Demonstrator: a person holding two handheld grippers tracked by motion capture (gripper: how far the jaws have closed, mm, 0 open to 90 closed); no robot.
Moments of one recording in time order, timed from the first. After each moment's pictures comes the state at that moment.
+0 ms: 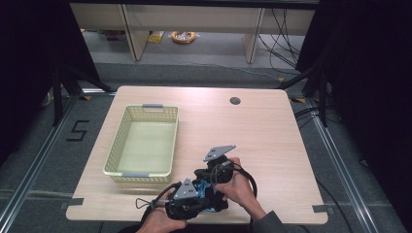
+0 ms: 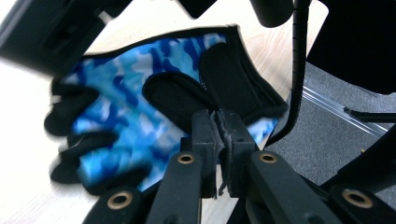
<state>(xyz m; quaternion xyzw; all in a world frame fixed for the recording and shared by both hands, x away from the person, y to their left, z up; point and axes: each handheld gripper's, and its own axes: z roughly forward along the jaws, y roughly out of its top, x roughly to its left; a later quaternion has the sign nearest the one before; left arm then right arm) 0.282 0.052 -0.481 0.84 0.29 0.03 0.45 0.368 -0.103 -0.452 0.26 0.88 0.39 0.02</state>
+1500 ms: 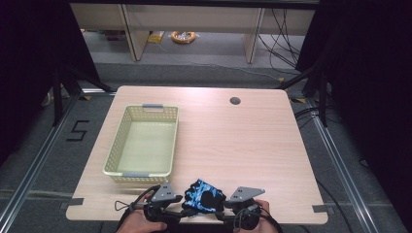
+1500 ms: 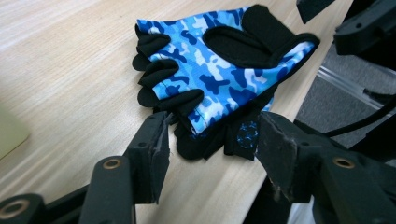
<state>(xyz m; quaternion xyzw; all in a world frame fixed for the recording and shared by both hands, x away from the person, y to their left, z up) 0.284 0.111 -0.506 0.86 0.30 0.05 0.42 0.261 -0.162 -0.478 0.36 0.86 0.36 0.04</state>
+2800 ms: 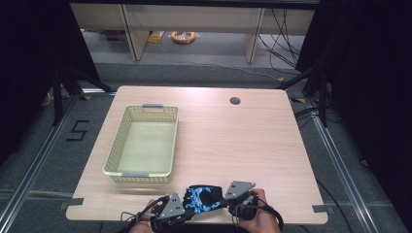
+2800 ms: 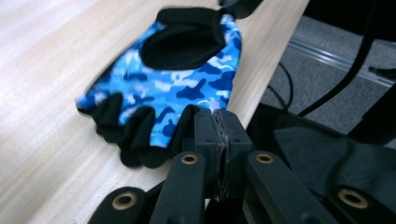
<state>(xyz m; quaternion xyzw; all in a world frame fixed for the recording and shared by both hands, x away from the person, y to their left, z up) 0.259 0.093 -0.503 0.88 0.23 0.08 0.40 0.284 -0.160 -0.474 0.25 0.91 0.30 0.10</state>
